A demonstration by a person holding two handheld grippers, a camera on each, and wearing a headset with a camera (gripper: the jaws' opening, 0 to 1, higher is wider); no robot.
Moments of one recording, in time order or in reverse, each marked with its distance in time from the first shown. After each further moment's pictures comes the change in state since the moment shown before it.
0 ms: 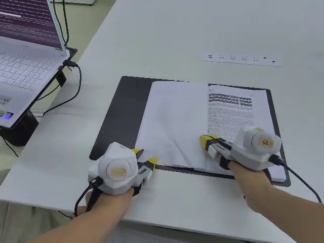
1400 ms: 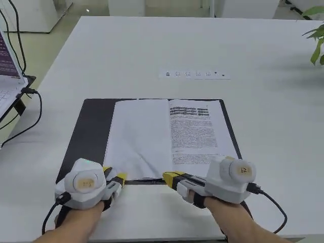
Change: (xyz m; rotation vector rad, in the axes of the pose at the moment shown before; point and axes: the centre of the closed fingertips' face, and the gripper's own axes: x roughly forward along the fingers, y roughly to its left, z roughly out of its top) left arm -0.003 0.000 0.006 -0.063 0.049 -0.012; right arm -0.078 0.069 -0.004 0.187 -0.010 0.116
